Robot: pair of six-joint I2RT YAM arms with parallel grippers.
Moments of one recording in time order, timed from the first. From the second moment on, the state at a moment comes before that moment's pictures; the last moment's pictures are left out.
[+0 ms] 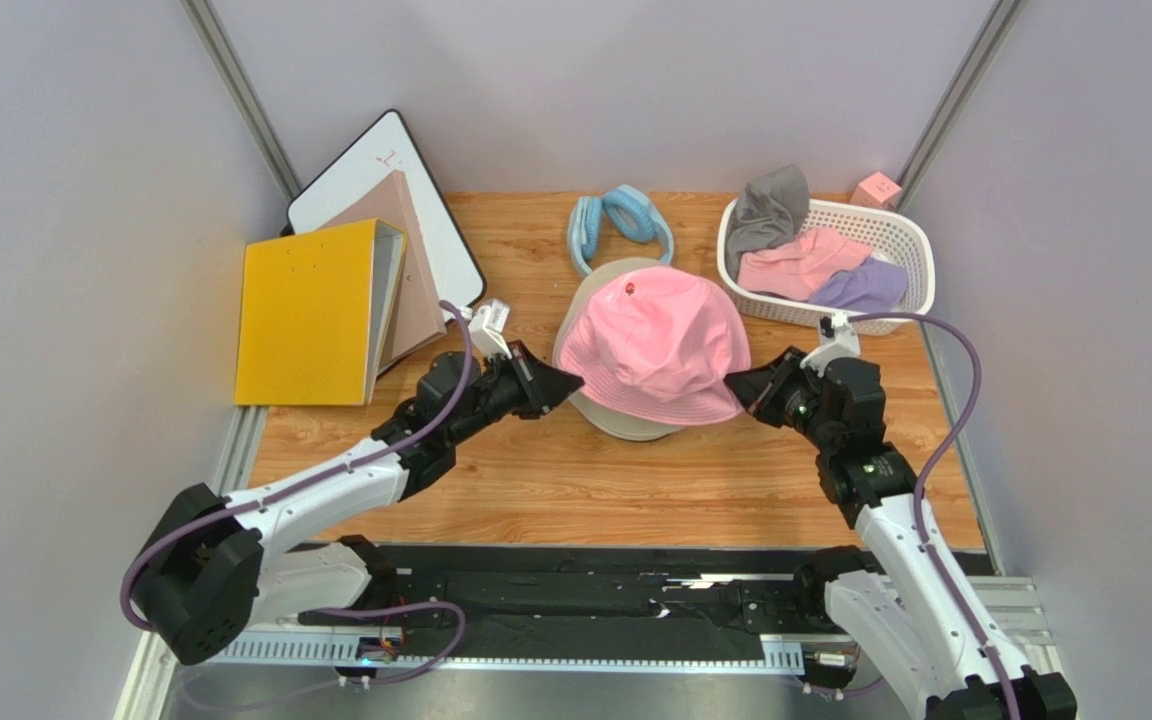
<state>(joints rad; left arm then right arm) -0.70 1.14 0.53 0.43 0.12 -0.85 0.18 0.73 0.50 -0.15 -0.23 0.67</state>
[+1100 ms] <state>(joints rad) -0.54 1.29 0.68 0.18 0.20 -0.58 0.03 1.10 0.85 0.10 -0.75 0.50</state>
